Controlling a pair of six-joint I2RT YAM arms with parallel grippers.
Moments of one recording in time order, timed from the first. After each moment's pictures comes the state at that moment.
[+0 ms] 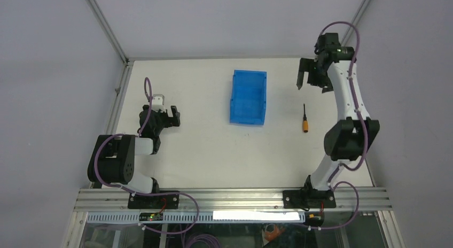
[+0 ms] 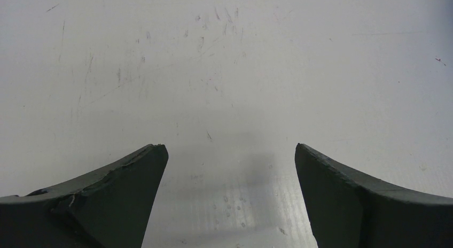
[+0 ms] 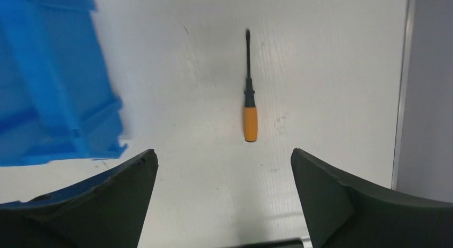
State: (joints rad) left arm -0.02 1.50 0.35 0.81 0.04 -0.05; right arm 0.00 1.68 1.91 -1.22 0.08 0.14
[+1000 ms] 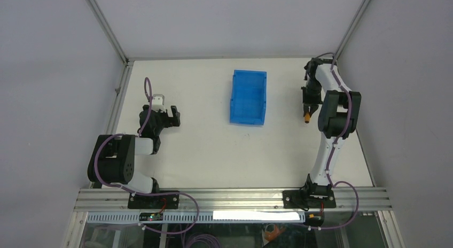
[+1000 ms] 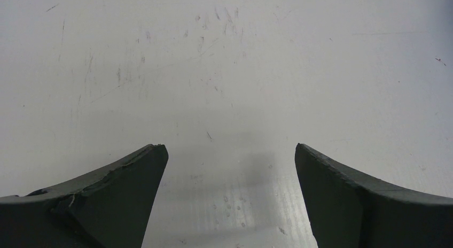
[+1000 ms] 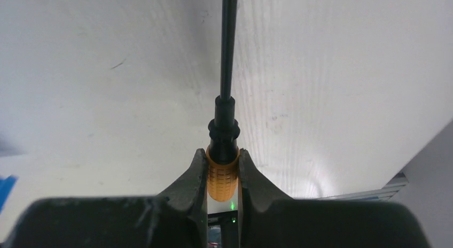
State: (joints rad) left arm -0.02 1.51 0.35 0.81 0.04 -0.05; right arm -0.06 2.12 1.70 -1.24 0.10 0.07
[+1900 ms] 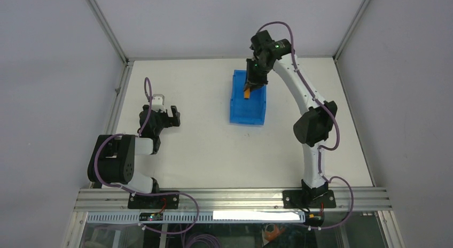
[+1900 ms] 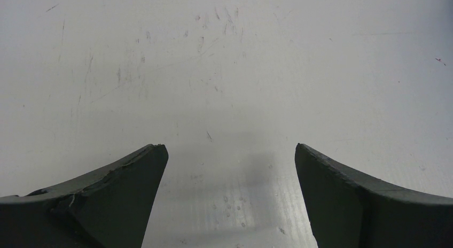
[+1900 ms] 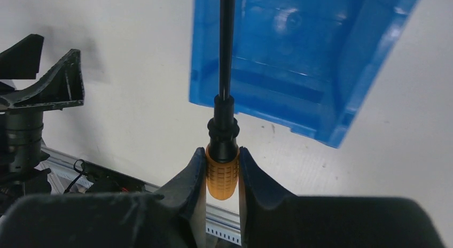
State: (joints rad) left arm -0.02 1.51 0.35 0.81 0.04 -0.05; right arm 0.40 2.07 2.25 -1.36 -0.18 0.44
